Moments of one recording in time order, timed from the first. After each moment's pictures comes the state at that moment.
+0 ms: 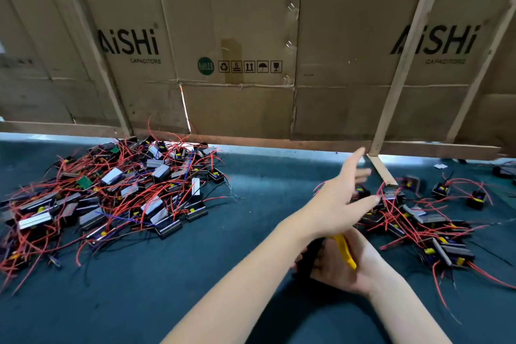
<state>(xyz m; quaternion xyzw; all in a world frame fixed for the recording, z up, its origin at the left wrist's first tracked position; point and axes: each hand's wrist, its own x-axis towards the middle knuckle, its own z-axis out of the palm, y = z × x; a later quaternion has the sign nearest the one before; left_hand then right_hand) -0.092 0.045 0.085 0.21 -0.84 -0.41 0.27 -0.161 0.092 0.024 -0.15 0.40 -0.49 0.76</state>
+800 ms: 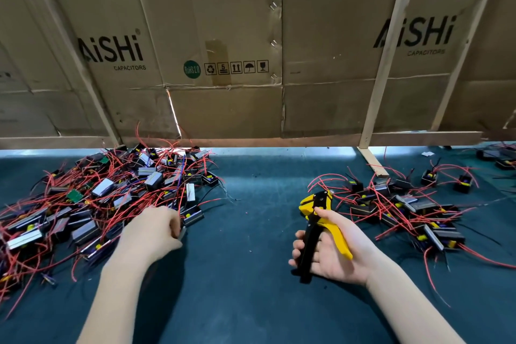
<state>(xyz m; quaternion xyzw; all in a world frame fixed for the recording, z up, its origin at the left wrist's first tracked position) 0.143 -0.014 0.058 0.63 -0.77 -0.07 0.04 -0.163 0.094 0.028 -0.15 0.44 -0.48 0.74</state>
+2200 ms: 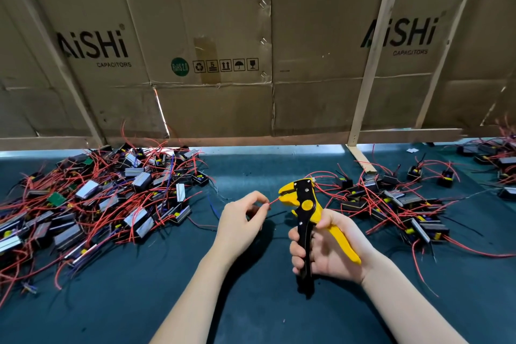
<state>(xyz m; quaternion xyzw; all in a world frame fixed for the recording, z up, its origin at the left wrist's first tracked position) 0.007 -0.013 -0.006 0.35 -0.79 -0.30 0.40 -0.172 0.100 0.022 -0.30 0.36 -0.43 0.77</state>
